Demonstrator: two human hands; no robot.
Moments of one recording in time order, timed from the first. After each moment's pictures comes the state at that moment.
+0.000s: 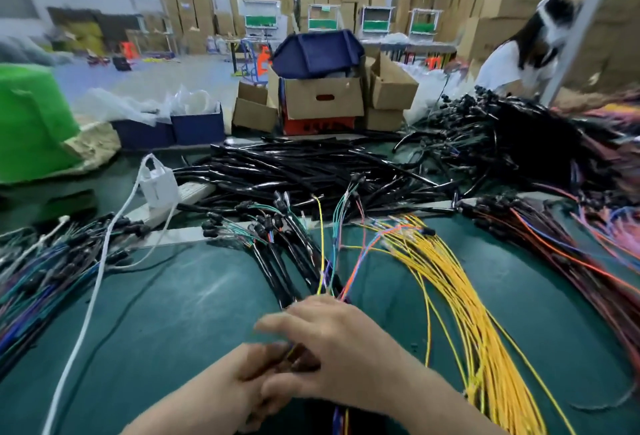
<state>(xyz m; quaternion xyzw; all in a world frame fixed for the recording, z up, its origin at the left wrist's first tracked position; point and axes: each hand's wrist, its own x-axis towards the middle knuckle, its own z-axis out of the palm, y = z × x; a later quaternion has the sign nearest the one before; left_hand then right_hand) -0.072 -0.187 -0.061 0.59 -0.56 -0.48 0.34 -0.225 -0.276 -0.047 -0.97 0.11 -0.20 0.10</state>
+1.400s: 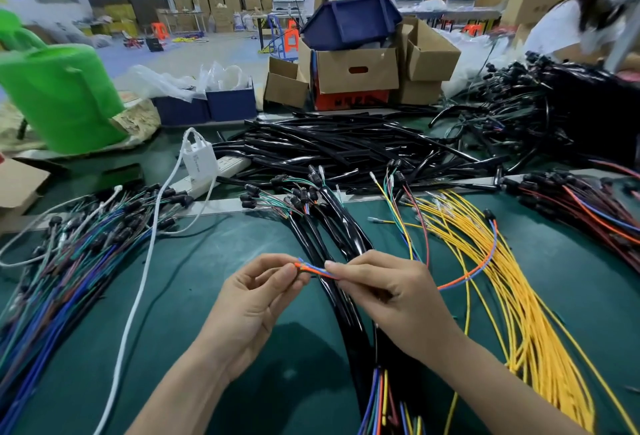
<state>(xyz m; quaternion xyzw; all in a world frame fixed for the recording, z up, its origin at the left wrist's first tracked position) -0.062 -0.194 -0.062 0.43 -0.23 -0.50 0.72 -0.232 -0.282 -0.058 -0.85 0.16 -0.42 0.28</state>
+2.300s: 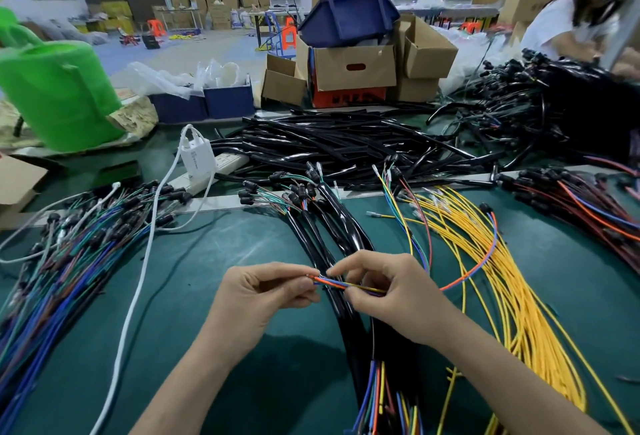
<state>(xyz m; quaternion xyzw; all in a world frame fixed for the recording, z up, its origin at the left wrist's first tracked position) -0.068 -0.186 -0.052 0.54 -0.43 -0.39 0.61 -0.238 -0.287 -0.054 -0.82 0.23 -0.27 0.45</state>
